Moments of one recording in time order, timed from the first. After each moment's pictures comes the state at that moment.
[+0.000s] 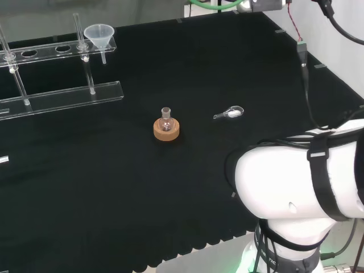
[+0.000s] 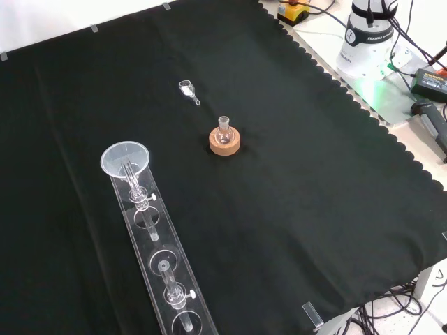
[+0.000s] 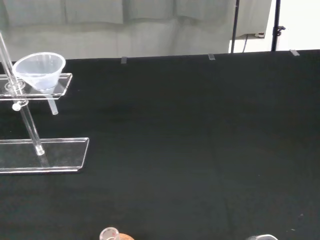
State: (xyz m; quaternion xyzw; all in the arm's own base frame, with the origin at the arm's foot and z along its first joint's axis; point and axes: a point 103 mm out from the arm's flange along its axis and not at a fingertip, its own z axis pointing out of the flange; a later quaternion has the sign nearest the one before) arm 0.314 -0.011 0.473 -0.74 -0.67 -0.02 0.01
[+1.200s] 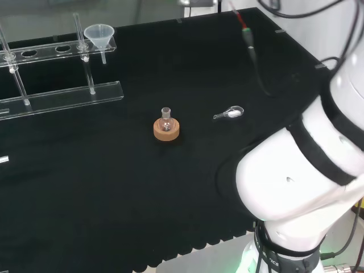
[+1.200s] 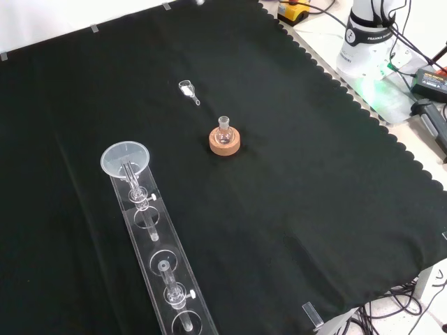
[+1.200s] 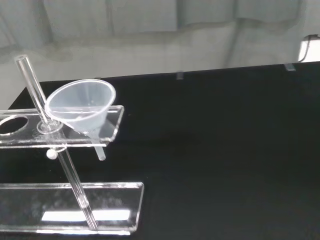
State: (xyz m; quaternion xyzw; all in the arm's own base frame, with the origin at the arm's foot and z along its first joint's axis) arm 0.505 0.048 0.413 -0.70 -0.71 -0.06 0.04
